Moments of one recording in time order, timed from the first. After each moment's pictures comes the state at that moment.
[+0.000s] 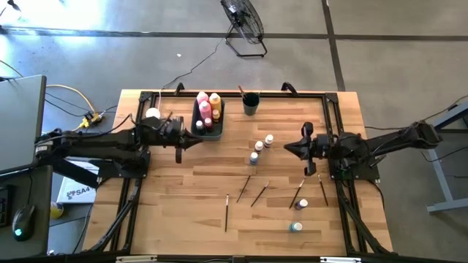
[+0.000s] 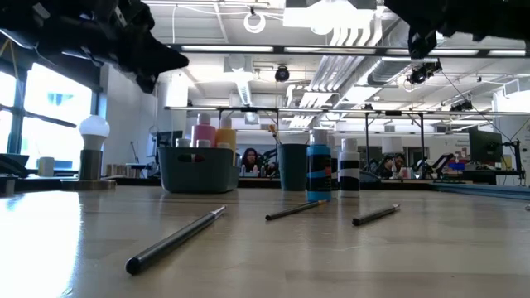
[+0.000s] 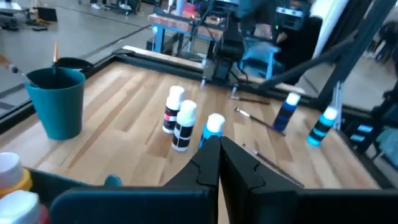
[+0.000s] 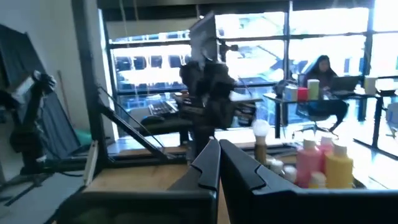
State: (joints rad) left arm 0.21 0.76 0.35 0.31 0.15 -0.18; right arm 0.14 0.64 0.22 0.64 0.17 0.04
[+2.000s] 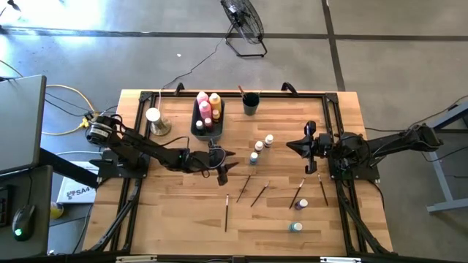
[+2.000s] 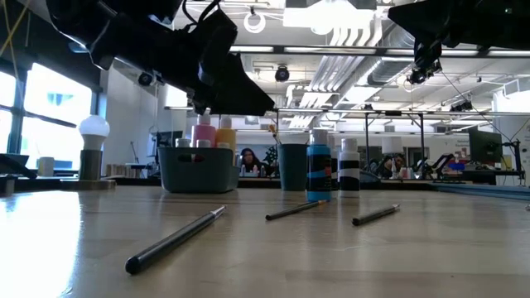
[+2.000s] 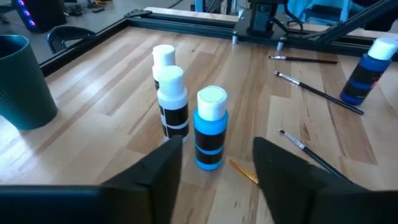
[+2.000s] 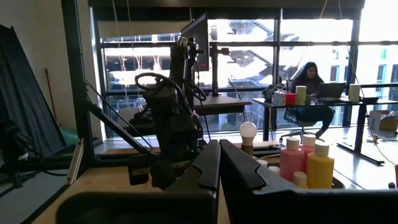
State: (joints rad) left arm -0.18 1.61 0.71 0.59 -0.46 -0.19; right arm 0.11 0.58 0.17 0.64 0.18 0.00
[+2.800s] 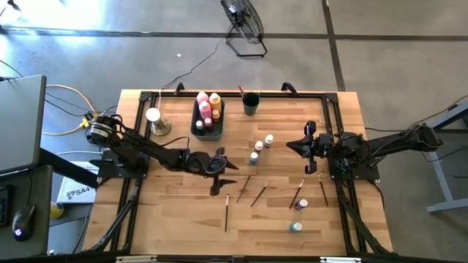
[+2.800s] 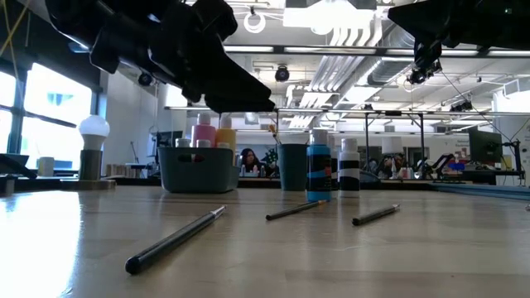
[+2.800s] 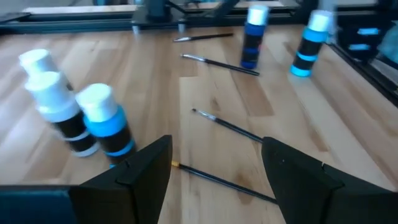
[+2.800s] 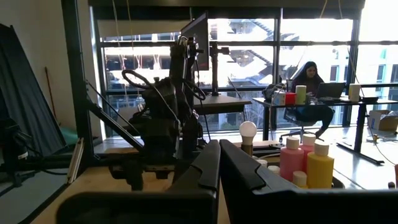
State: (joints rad) left arm -0.18 1.61 0.71 0.58 -0.10 -0.04; right arm 0.11 0.58 0.17 0.63 0.18 -0.01
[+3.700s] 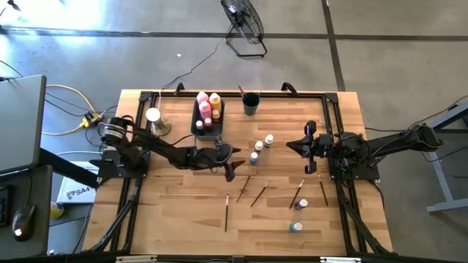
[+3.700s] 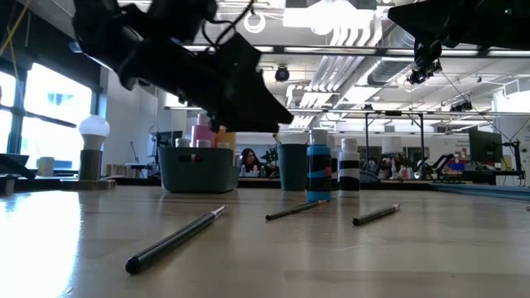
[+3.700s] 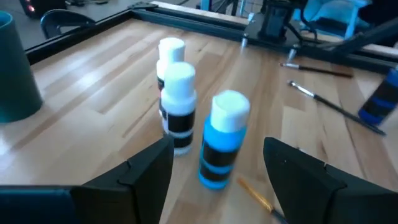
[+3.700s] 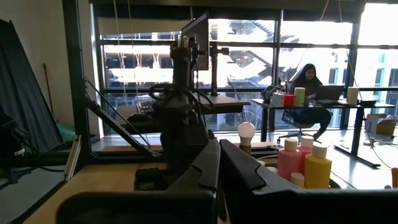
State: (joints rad) left arm -0.11 1.75 0.77 0.70 -0.39 -0.25; right arm 0.12 0.58 0.17 0.63 0.18 -0.03
